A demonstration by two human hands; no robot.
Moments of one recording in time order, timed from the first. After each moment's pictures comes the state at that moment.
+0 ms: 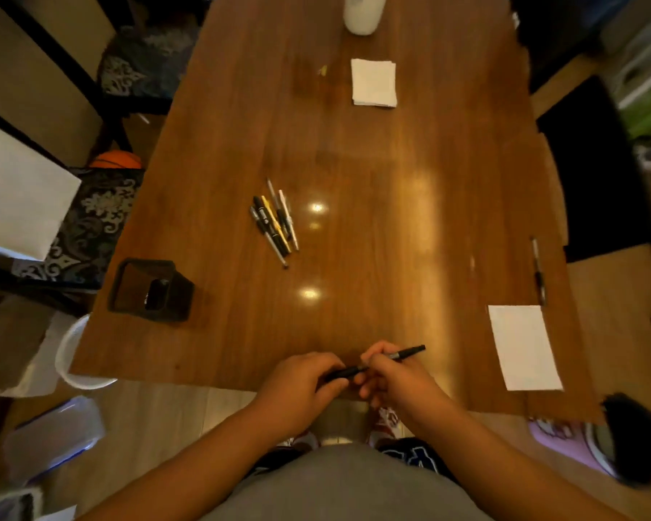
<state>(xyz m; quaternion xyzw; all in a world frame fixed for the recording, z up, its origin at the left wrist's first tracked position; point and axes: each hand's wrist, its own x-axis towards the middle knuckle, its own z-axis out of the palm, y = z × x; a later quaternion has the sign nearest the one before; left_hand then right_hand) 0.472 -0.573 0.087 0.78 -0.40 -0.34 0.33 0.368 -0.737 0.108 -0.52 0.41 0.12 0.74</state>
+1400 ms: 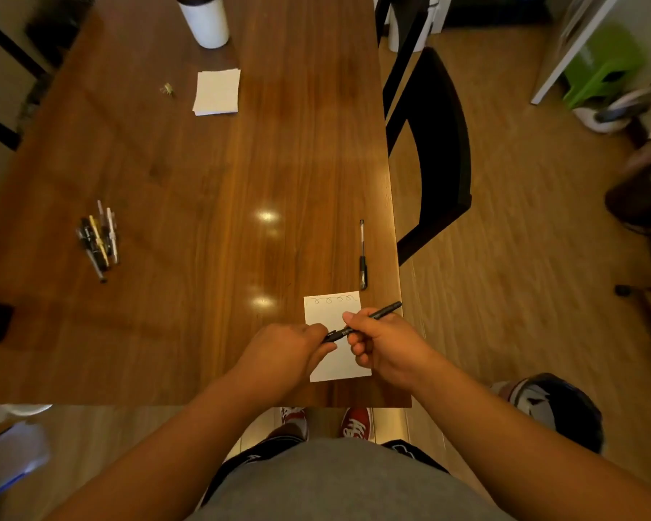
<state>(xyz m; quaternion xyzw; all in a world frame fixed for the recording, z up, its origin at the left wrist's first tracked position) 0.304 -0.877 0.127 0.82 -0.54 -0.15 0.02 0.198 -1.031 0.129 -0.43 0.40 0.10 0.80</state>
